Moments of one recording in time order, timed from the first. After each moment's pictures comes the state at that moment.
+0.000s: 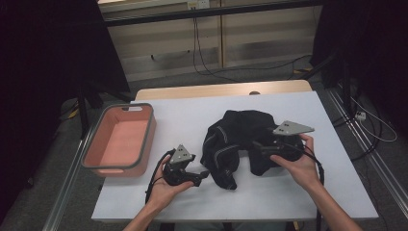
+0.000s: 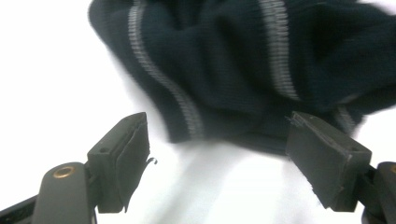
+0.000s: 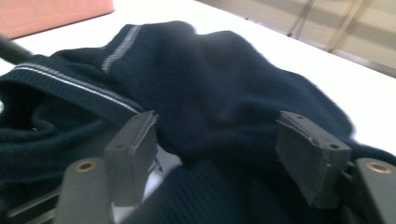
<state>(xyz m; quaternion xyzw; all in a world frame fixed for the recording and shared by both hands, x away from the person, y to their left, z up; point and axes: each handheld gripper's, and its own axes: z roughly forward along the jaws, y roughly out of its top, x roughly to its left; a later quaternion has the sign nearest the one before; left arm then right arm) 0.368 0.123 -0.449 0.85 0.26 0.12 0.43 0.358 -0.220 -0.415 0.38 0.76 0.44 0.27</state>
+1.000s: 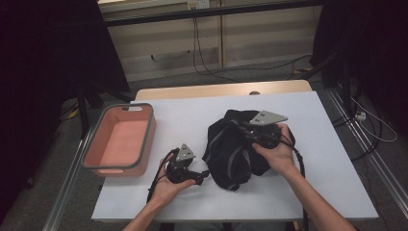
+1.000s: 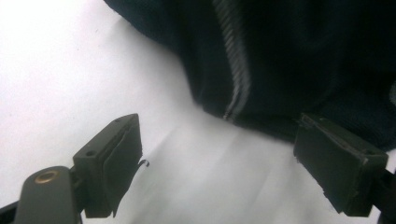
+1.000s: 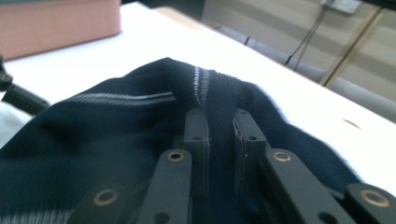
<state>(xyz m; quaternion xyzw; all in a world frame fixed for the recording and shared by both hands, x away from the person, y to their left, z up) 0.378 0.115 -0.463 0.86 0.27 0.13 0.41 0.392 -0.178 -0.400 0.35 0.77 0.45 0.30</state>
